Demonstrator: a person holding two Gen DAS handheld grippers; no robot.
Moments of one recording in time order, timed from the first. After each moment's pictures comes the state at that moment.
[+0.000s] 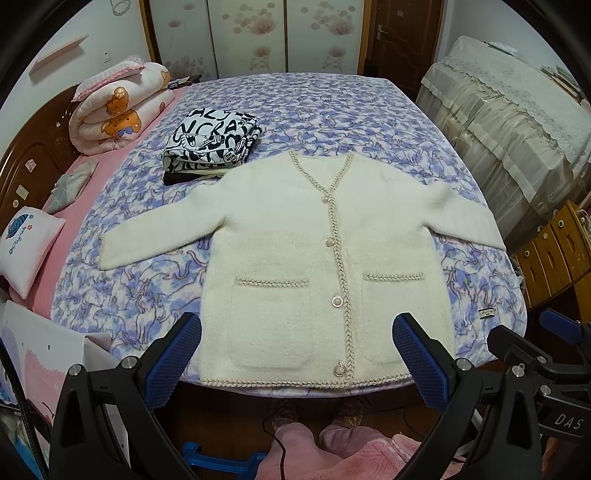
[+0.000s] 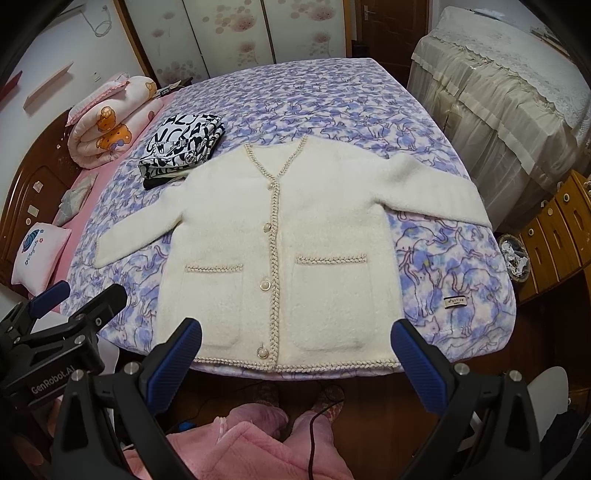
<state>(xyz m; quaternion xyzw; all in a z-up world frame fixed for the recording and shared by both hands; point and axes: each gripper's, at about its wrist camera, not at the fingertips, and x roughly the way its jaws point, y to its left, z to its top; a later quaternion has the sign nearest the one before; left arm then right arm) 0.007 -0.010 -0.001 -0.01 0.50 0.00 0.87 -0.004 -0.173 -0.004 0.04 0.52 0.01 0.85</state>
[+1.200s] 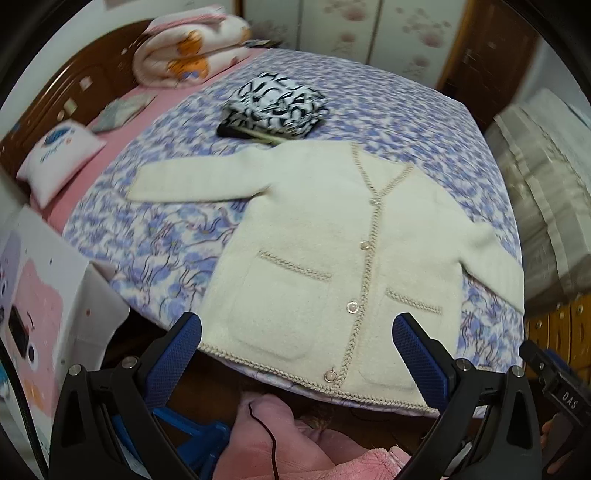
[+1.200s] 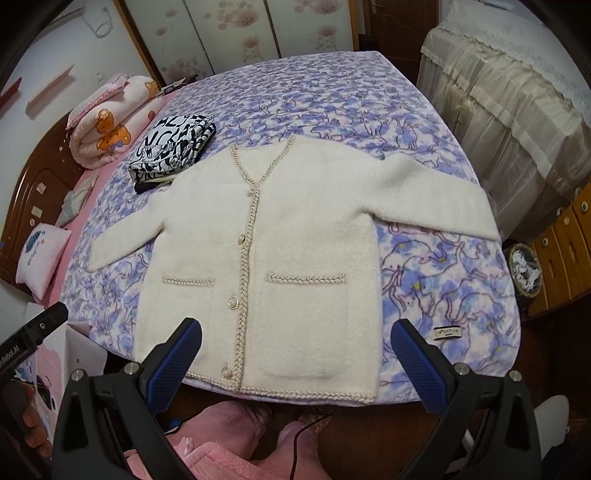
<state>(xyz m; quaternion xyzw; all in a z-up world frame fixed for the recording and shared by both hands) 0.014 0.013 -0.022 -0.13 0.52 0.14 0.83 0.052 -0.248 -0.035 0.06 0.54 0.04 0.84</state>
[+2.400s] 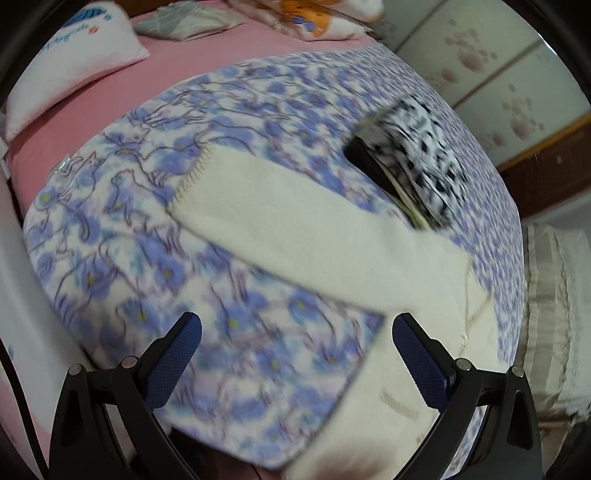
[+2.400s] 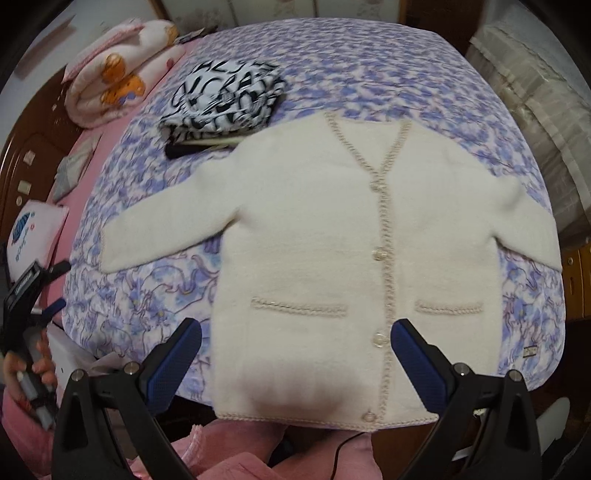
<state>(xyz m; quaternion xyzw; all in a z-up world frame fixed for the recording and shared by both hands) 0.150 0.443 -0.171 -0.35 0.51 0.15 0.77 0.184 0.061 -0.084 -0.01 0.61 0.06 0.79</state>
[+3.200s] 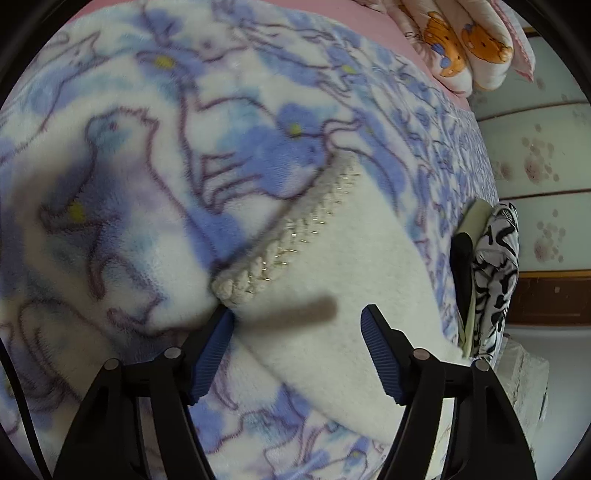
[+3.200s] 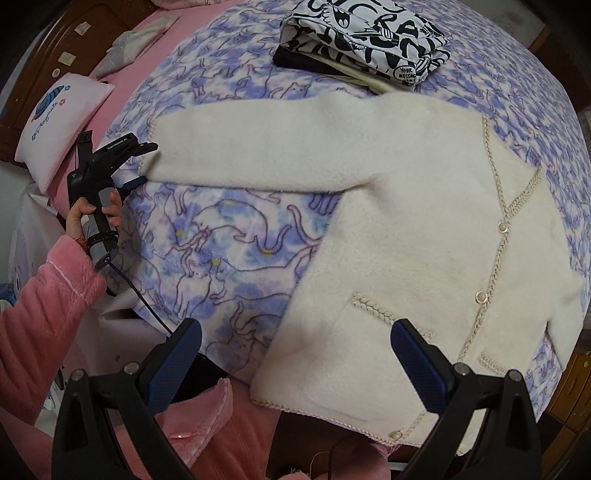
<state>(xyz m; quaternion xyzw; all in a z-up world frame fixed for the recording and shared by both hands) 0.194 0.583 -0.353 -0.53 0.44 0.21 0.69 0.219 0.205 -0.149 -0.13 0.69 0.18 0.69</state>
